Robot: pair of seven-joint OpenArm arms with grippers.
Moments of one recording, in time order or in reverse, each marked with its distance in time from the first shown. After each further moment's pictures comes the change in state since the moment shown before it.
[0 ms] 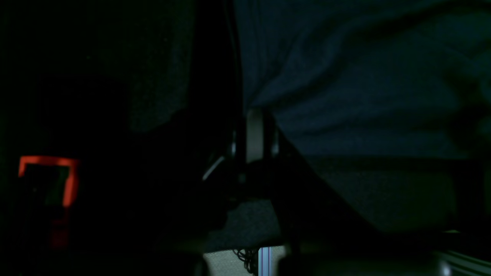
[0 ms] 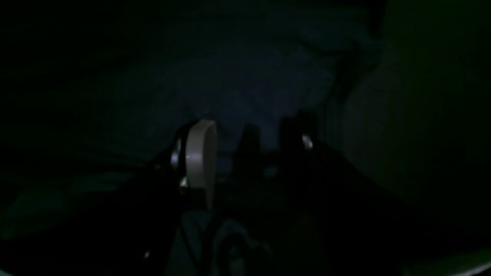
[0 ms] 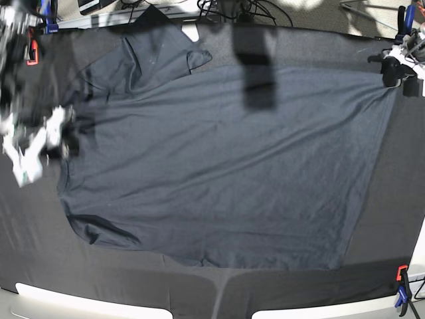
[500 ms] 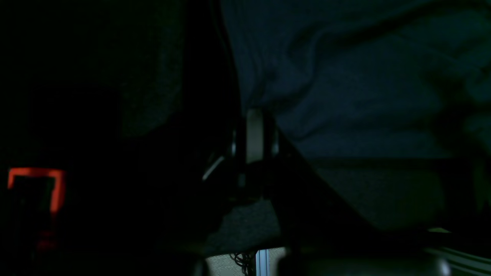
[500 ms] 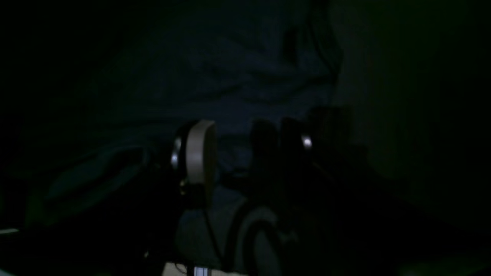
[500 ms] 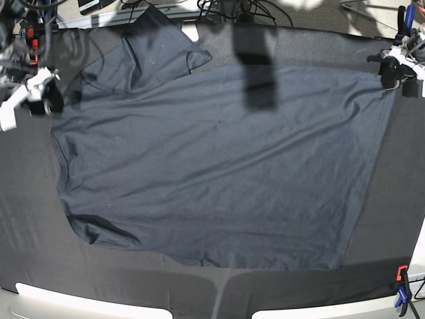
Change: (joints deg) left arm 0.0 0.0 0.0 0.0 -1.4 -2.2 0.0; right arm -9.6 -8.0 15.1 2.9 8.9 -2.0 -7.3
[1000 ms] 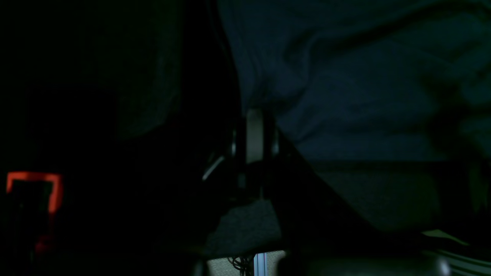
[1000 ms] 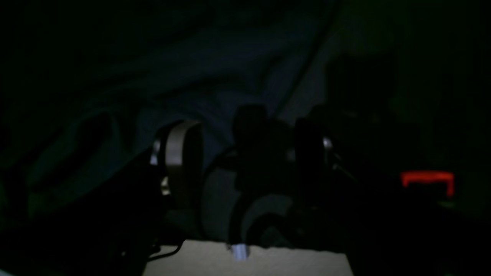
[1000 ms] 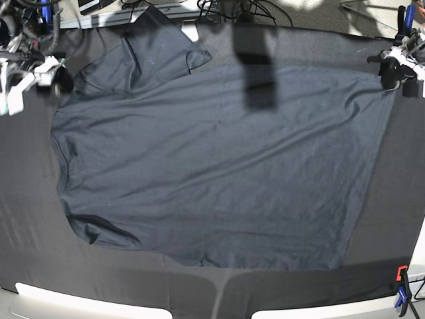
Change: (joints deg) left arm -0.2 0.0 0.0 0.0 -0.7 0.0 0.0; right arm -2.6 -1.3 -0.1 -10.3 -1.0 -2.2 0.2
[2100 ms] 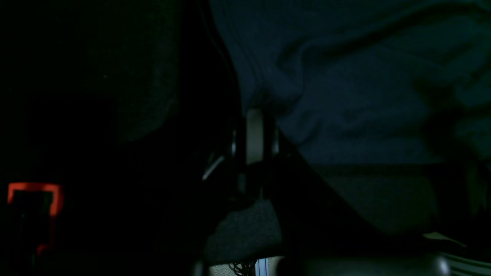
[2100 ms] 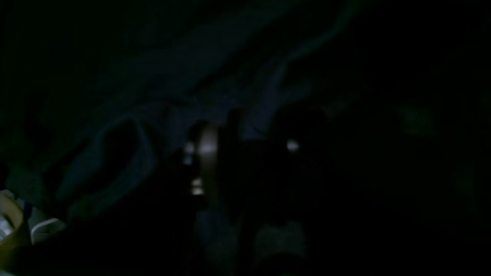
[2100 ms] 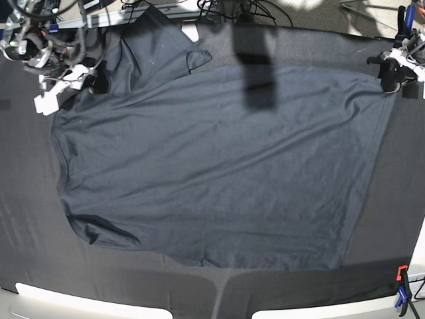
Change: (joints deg) left arm -0.1 0.0 0.0 0.0 0.0 -1.1 -1.3; right arm 5.0 -0.2 -12.3 -12.0 0.9 -1.4 4.2
